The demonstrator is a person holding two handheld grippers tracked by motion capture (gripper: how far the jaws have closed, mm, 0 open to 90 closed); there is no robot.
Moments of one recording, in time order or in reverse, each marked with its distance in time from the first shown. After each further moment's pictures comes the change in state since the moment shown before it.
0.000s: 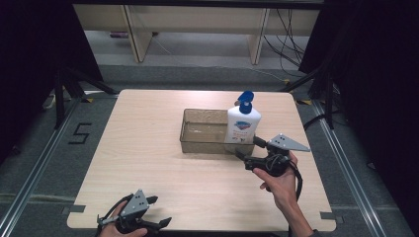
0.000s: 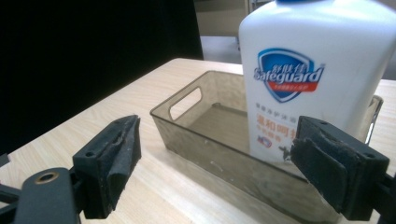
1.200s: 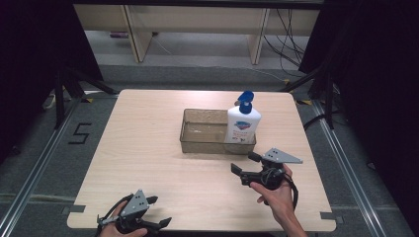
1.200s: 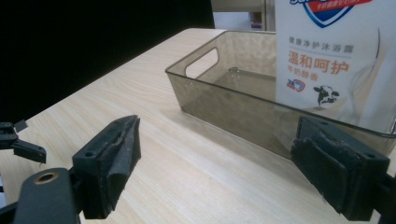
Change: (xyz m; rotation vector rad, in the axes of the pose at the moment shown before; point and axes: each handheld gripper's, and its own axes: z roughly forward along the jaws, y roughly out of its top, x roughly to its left) left arm 0.000 0.000 0.000 0.001 0.000 0.001; right arm 0.007 -0.036 0.001 0.063 0.033 -0.018
